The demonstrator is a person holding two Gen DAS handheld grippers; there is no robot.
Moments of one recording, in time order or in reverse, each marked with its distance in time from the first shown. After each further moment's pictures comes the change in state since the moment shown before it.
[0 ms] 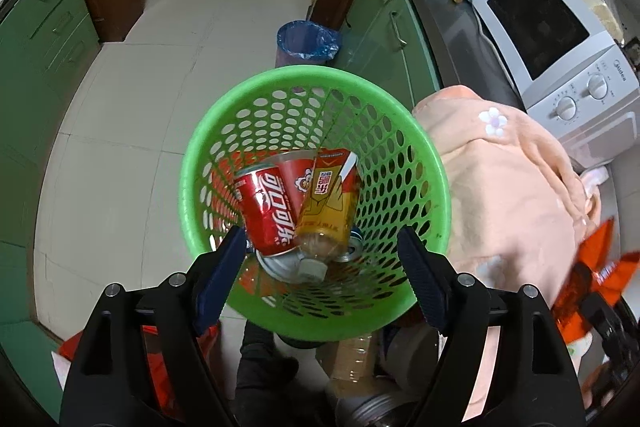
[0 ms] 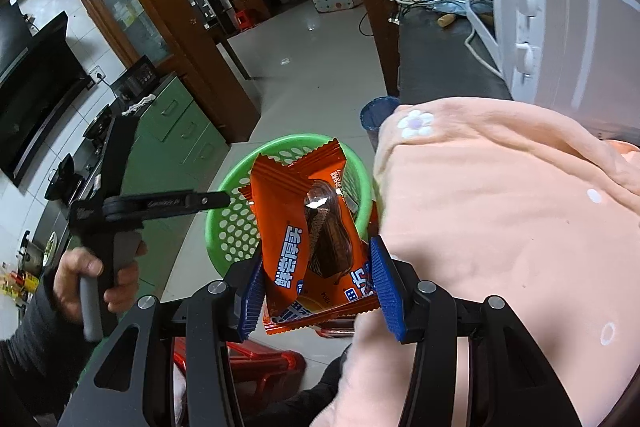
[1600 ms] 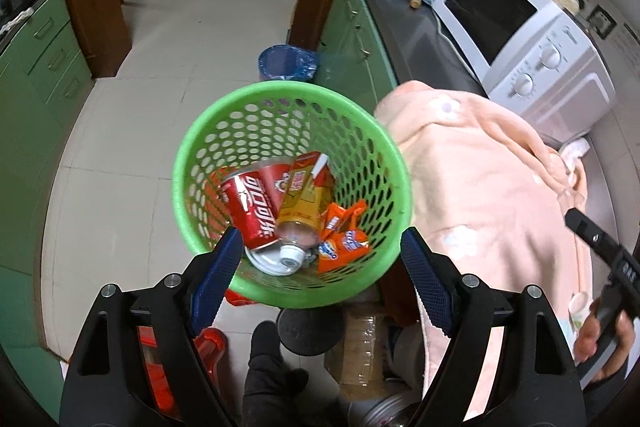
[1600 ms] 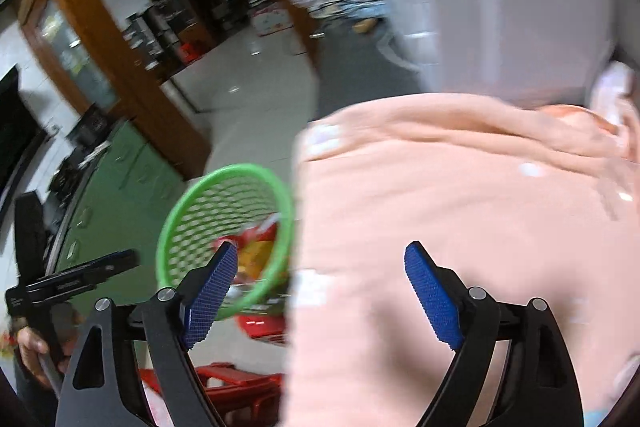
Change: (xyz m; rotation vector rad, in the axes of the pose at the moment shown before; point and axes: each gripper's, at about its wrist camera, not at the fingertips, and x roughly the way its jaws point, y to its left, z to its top) left arm -0.042 -0.038 -0.031 0.109 -0.080 -0.013; right arm -0.045 -0.089 -0.007 0.189 -0.086 -0.205
